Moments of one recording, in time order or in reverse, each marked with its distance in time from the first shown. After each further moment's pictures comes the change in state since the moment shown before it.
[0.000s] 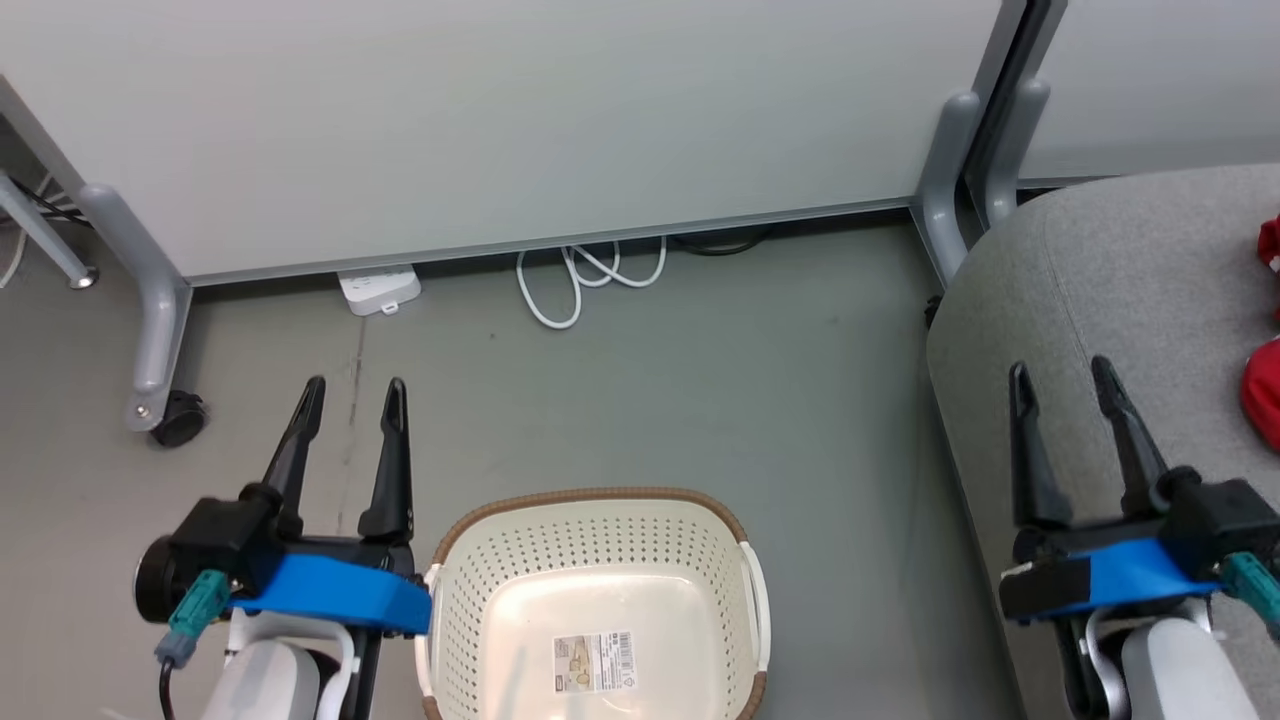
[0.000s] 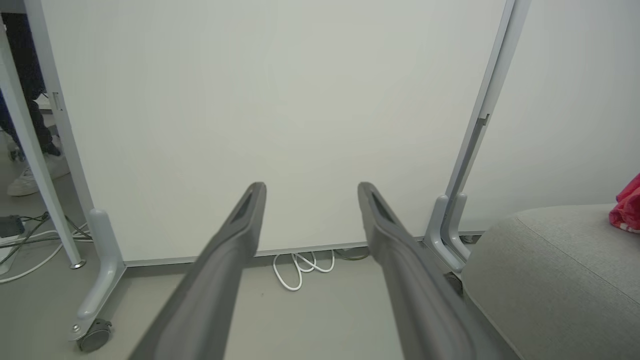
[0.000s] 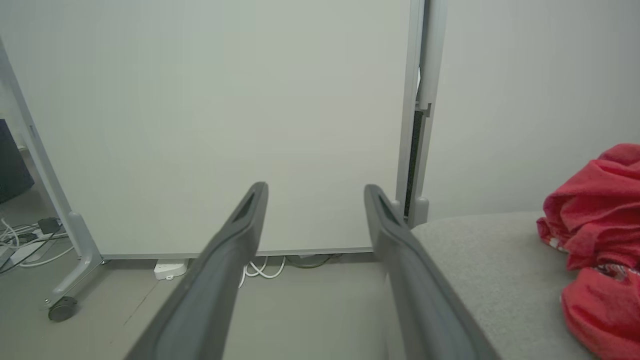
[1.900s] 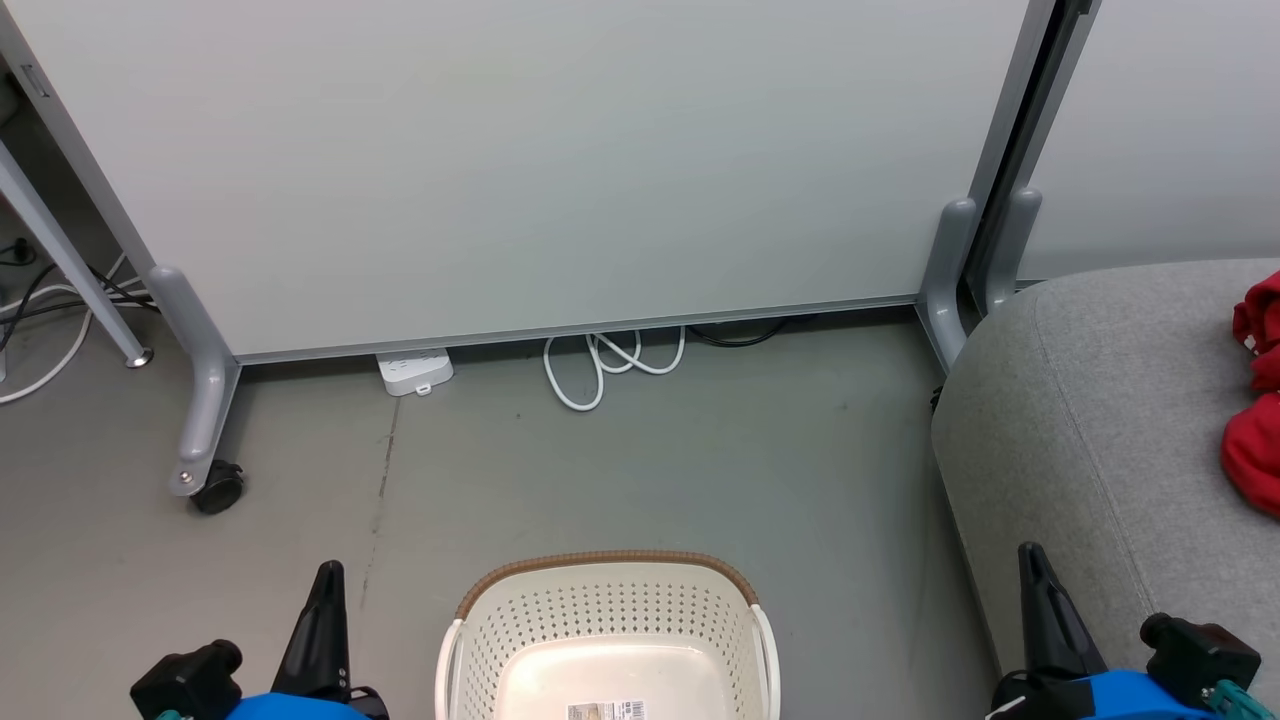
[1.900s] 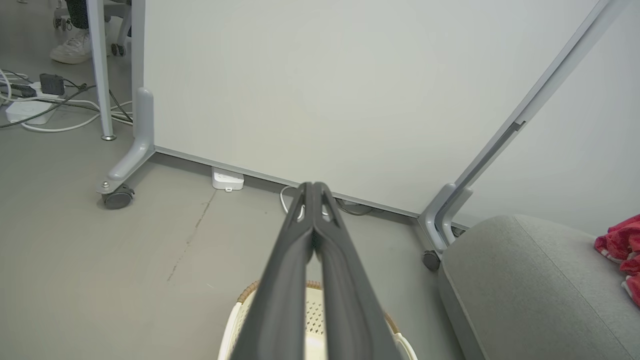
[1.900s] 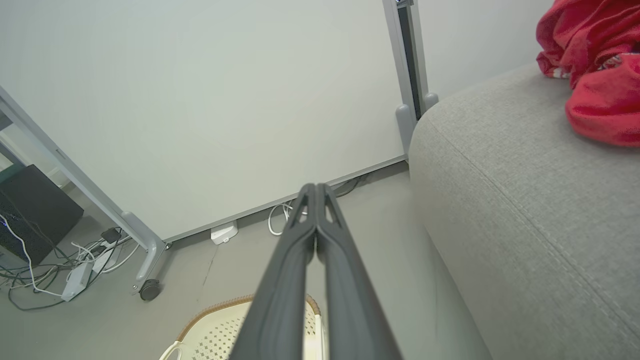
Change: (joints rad) left arm 0.228 -0.084 0.167 0.089 -0.131 -0.094 0.070; right arm 0.215 0.055 0.011 0.090 0.257 0.000 0.063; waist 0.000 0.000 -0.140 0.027
